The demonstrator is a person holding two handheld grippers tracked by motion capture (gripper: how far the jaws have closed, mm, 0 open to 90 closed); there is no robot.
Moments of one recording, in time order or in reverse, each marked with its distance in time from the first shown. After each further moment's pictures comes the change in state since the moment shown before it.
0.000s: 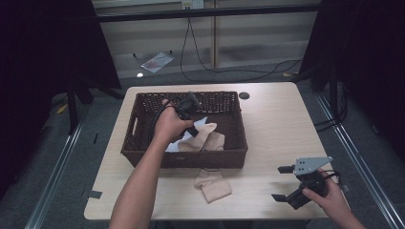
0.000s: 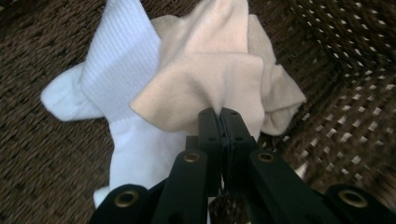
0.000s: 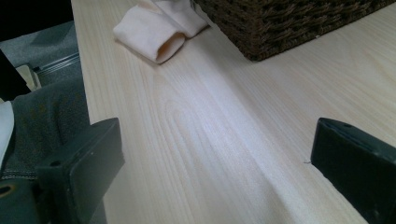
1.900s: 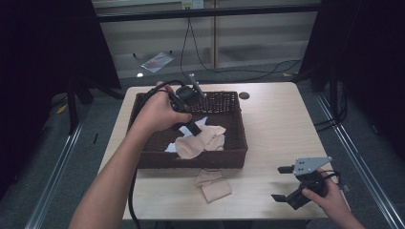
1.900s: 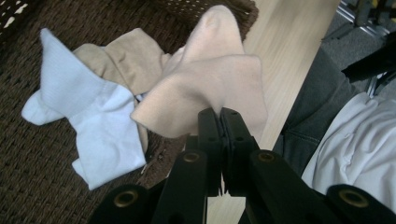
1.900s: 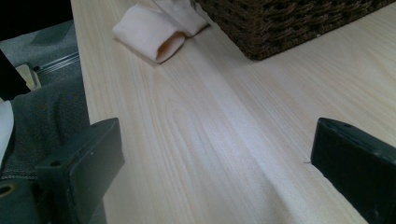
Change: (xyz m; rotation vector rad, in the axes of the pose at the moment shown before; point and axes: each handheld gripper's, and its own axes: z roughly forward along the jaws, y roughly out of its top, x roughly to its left) left arm -0.084 -0.004 -0.101 0.028 -0.108 0.272; right arm 0.000 0.000 0.001 0.002 0.003 0.002
